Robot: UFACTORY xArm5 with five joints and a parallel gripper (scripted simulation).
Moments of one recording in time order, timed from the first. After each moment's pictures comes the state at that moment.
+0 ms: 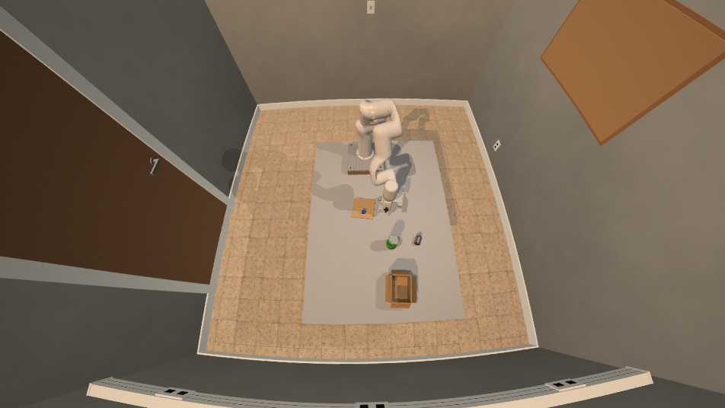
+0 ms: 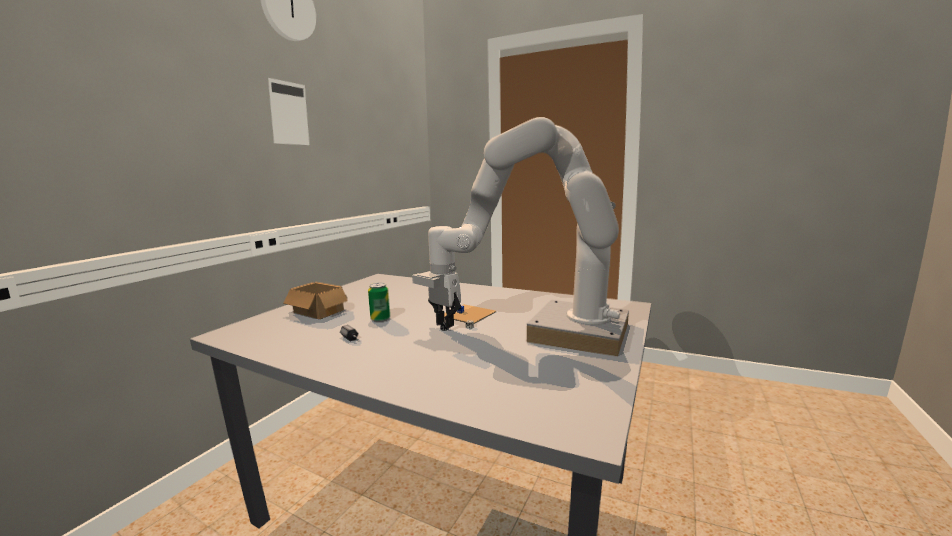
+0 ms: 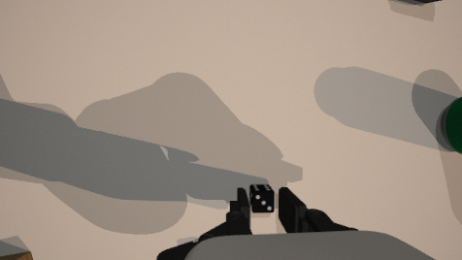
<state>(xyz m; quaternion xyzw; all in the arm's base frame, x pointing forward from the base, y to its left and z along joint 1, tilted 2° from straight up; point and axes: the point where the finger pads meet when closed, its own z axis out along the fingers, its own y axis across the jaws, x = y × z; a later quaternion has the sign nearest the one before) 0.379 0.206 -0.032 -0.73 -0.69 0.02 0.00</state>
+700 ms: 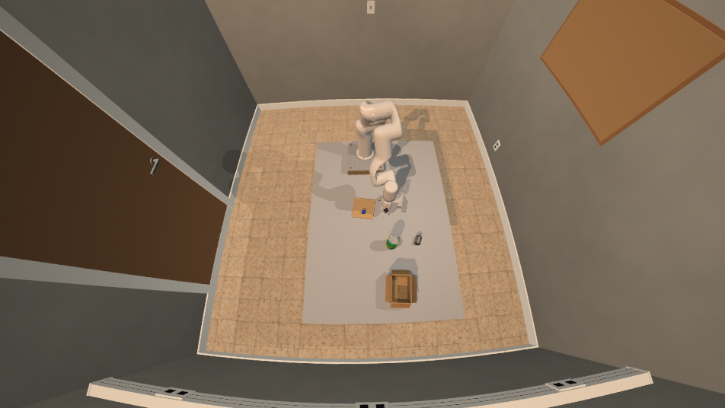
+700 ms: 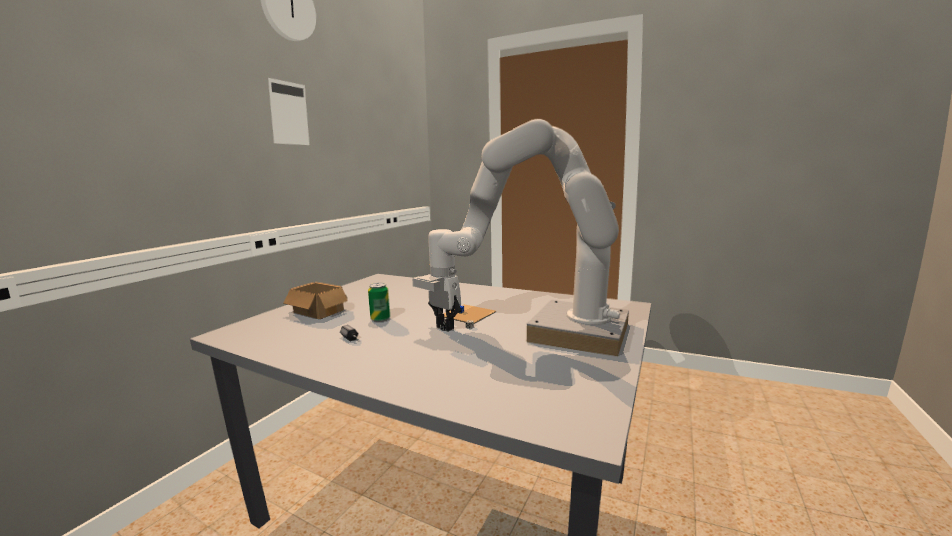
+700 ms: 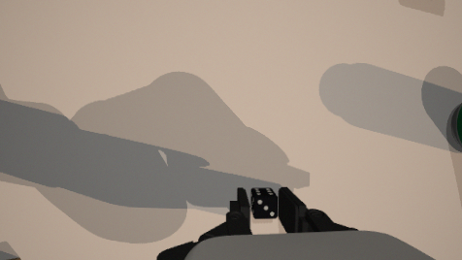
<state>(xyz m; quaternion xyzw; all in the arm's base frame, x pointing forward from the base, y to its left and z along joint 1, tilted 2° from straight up) 0.379 0.206 -0.041 -0.73 -0.69 0.02 0.00</state>
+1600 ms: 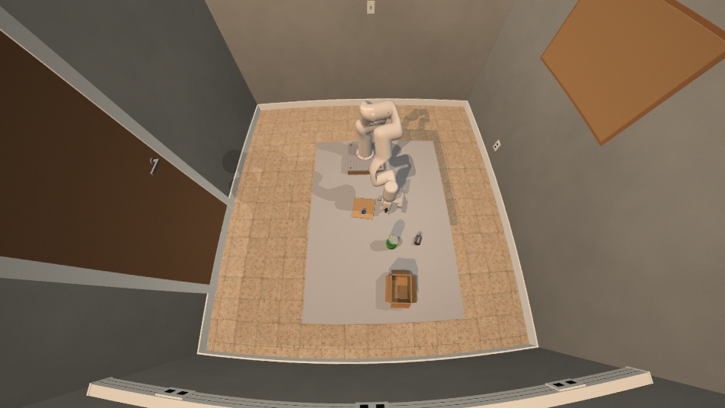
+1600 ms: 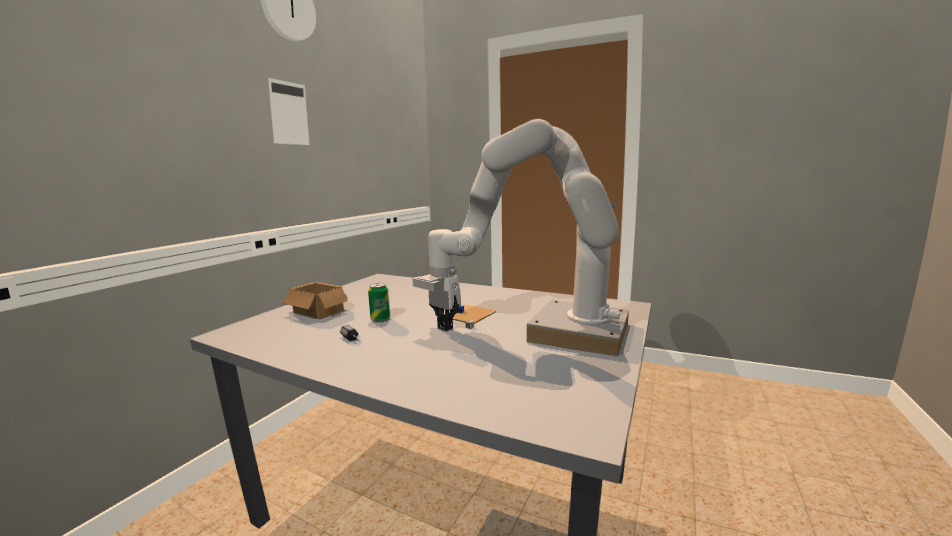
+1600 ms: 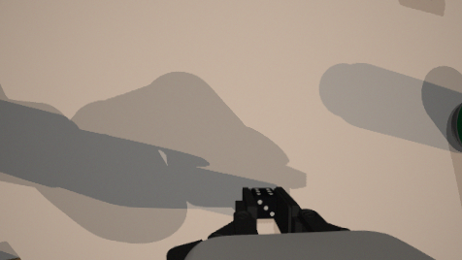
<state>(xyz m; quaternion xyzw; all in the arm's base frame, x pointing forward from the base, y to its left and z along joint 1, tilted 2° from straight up) 0.379 0.206 -0.041 -0.73 -0.69 0.02 0.00</state>
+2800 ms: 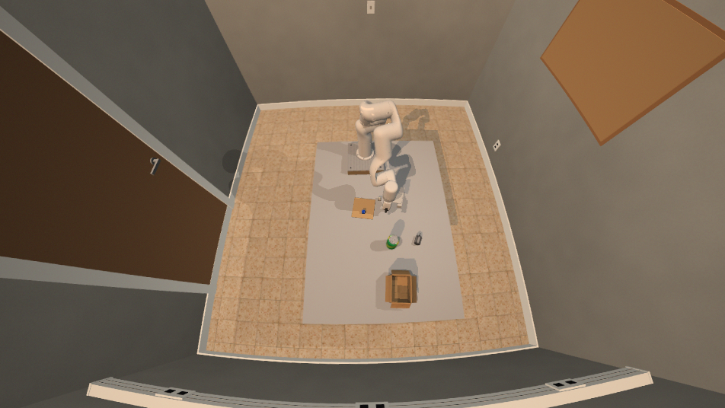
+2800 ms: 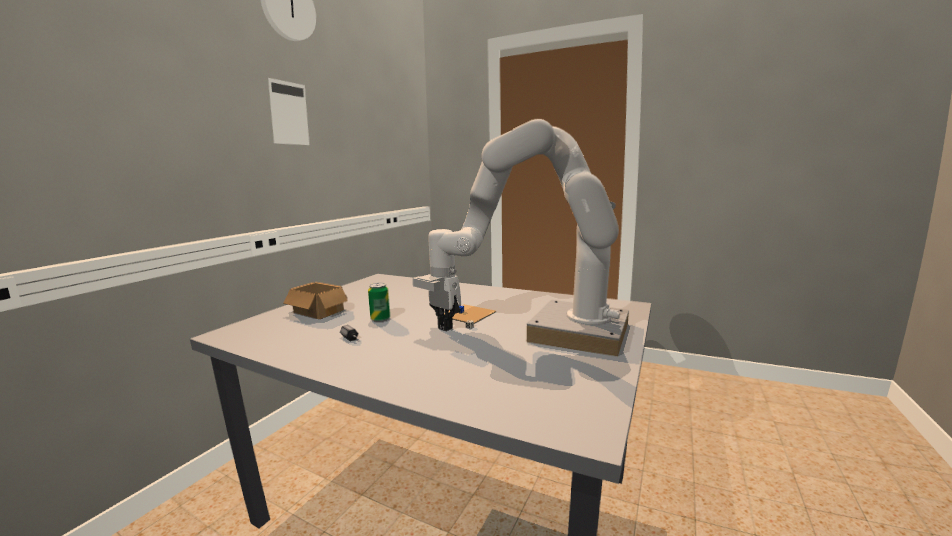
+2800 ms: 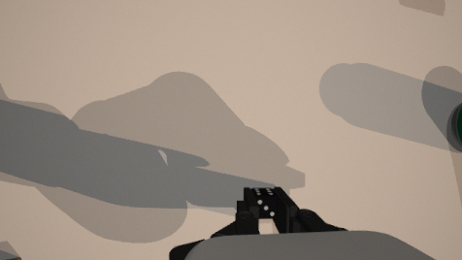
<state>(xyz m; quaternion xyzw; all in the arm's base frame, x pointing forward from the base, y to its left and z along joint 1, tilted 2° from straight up) 0.379 0.206 -0.041 -0.73 -0.69 0.02 0.00</state>
